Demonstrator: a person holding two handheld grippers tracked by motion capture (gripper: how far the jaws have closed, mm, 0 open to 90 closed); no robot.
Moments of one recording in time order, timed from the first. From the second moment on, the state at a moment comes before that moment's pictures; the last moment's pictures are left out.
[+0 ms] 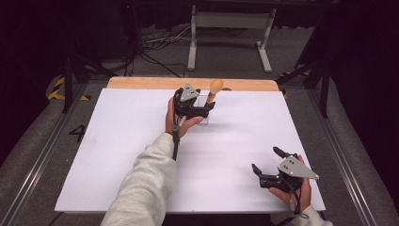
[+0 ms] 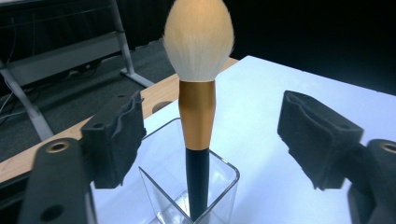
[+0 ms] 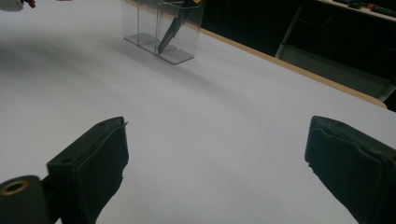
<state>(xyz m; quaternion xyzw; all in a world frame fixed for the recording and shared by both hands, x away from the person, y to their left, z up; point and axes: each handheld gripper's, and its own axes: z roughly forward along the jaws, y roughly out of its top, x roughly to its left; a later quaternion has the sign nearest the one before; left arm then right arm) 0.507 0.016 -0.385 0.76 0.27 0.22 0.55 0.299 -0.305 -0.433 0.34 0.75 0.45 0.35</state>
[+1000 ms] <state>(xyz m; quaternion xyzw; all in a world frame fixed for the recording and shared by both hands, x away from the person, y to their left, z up) 0.492 0.018 -0.376 0.77 0.24 0.27 0.53 0.298 -0.305 -0.433 0.33 0.75 0.45 0.35</state>
